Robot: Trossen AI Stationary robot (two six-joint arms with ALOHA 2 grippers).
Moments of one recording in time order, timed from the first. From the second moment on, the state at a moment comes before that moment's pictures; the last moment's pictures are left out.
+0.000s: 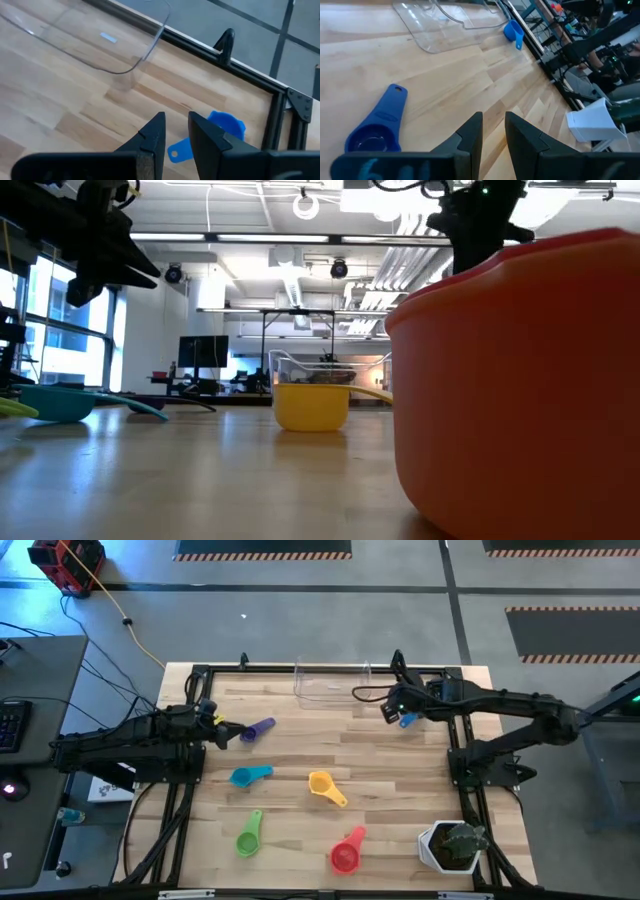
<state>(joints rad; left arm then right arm) 0.17 0.32 0.42 -0.55 -0.16 -0.83 -0.19 1.25 1.19 -1.10 0.59 0.76</state>
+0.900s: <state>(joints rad) 0.17 0.32 0.42 -0.40 -0.34 -0.44 -0.43 1.43 1.17 -1.03 0.48 0.91</state>
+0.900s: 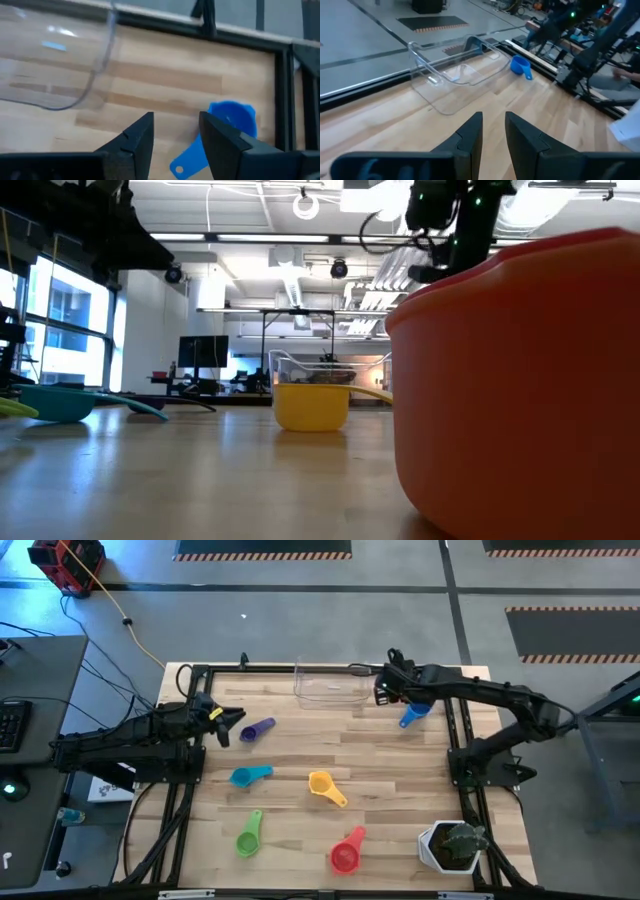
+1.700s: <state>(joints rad) 0.17 0.32 0.42 -0.40 -0.39 -0.41 -0.56 1.70 1.17 -1.18 0.44 0.97</state>
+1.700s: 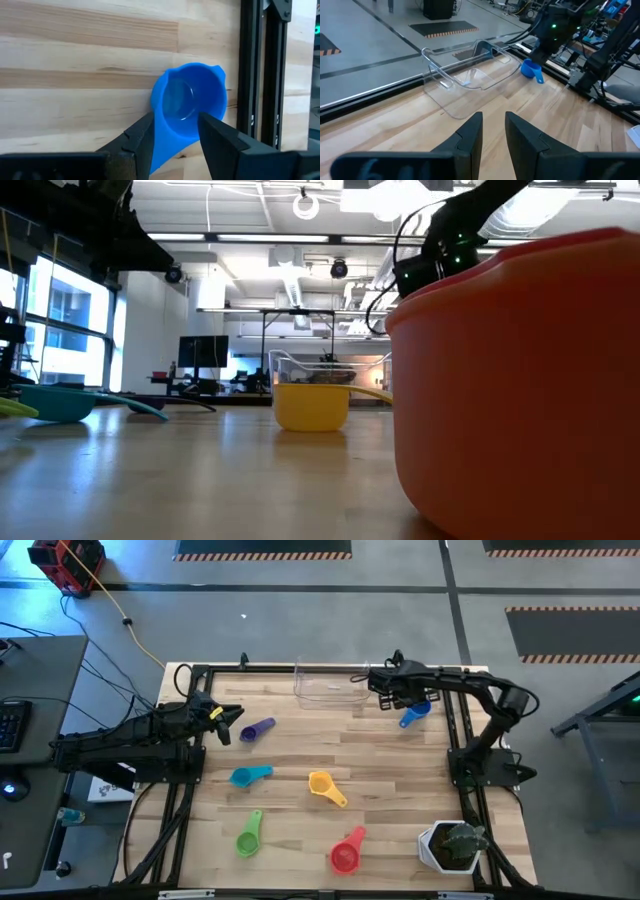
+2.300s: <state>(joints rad) 0.17 0.32 0.42 -0.40 -0.39 -0.41 -0.67 1.73 1.17 -1.12 0.39 0.88</state>
